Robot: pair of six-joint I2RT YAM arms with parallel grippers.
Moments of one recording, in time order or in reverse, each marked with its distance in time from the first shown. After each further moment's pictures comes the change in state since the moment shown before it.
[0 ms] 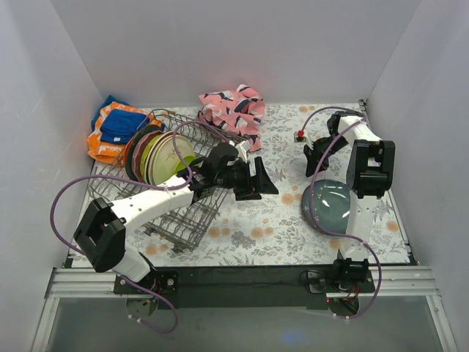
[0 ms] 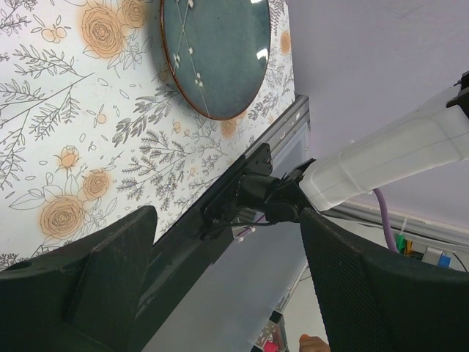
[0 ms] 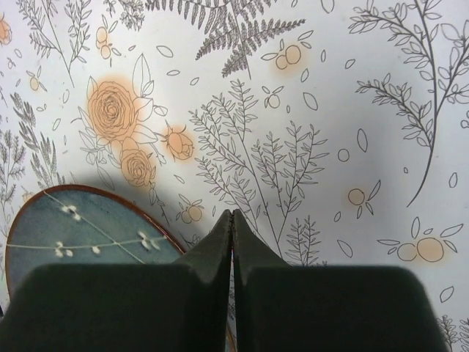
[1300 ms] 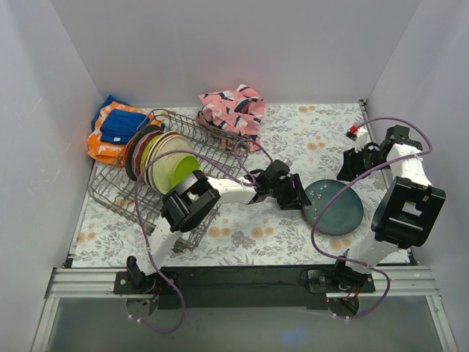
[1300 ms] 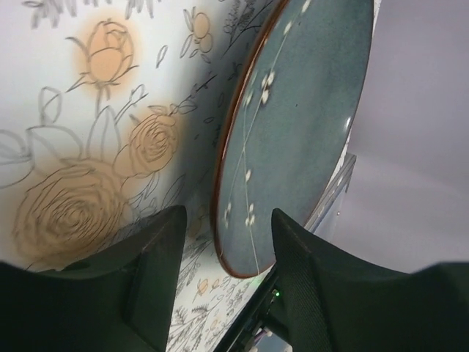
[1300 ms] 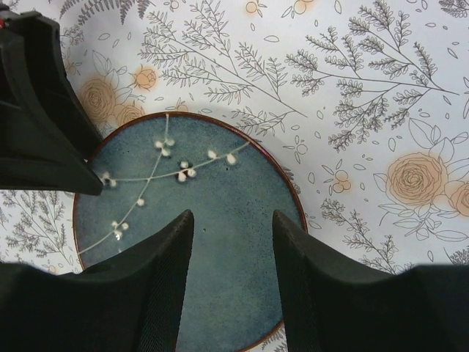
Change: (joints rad) left arm -0.136 0.746 0.383 0.277 -0.082 -0.157; right arm -0.341 -0.594 -0.545 0.418 -0.029 0.492
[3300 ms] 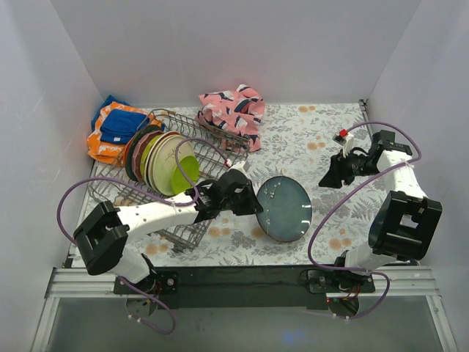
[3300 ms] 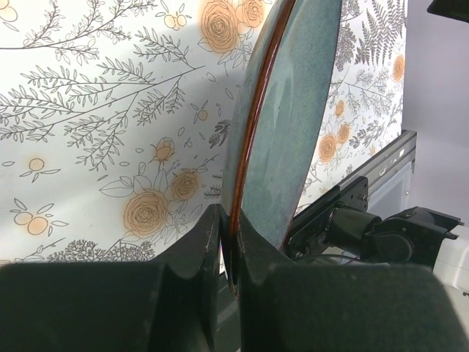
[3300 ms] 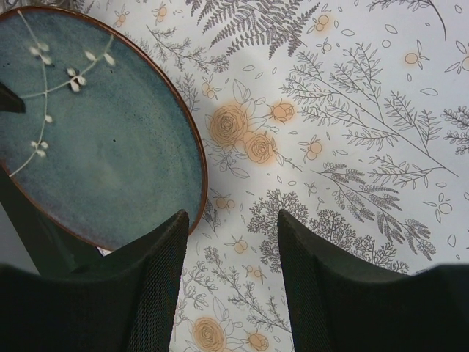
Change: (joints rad) left arm -0.019 -0.769 -0.547 -0.240 -0.296 0.178; right arm 0.099 -0.128 -0.097 -0.087 -0.192 0.037
